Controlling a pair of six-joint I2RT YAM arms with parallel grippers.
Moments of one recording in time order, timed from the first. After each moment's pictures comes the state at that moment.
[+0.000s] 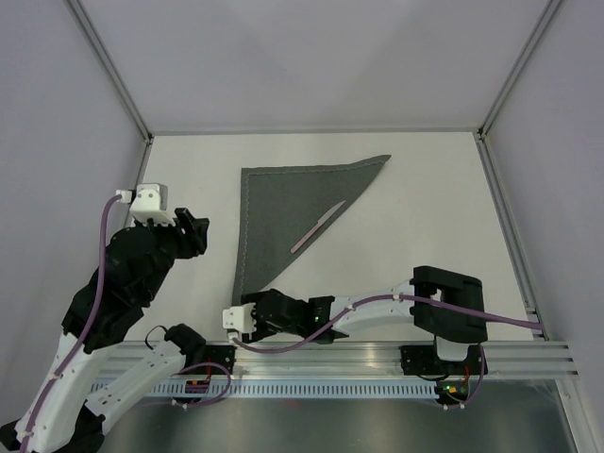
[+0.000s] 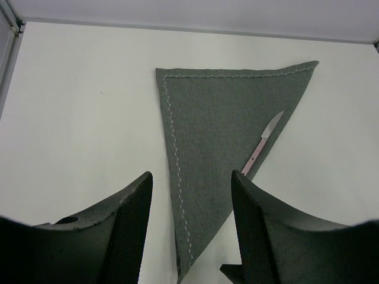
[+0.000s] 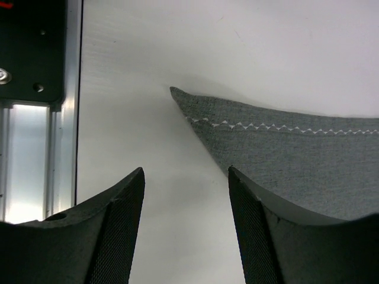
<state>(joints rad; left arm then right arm) -0.59 0.60 1.12 -0.78 -0.42 -0.29 1.43 1.77 0.99 0.21 0.16 -0.47</state>
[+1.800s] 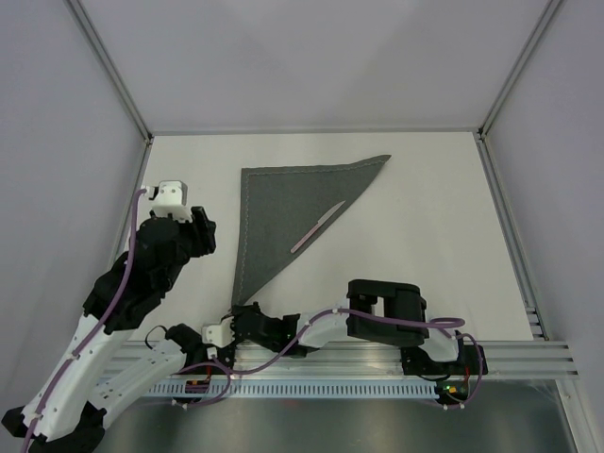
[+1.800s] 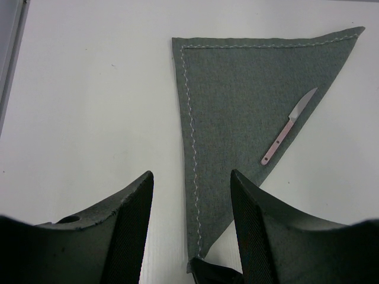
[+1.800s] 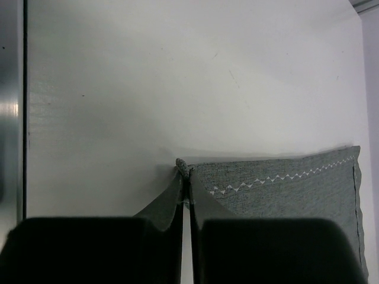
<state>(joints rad) -0.59 0.67 1.05 -0.78 -0.46 -0.30 1.49 2.15 1.13 0.56 0.38 -0.67</state>
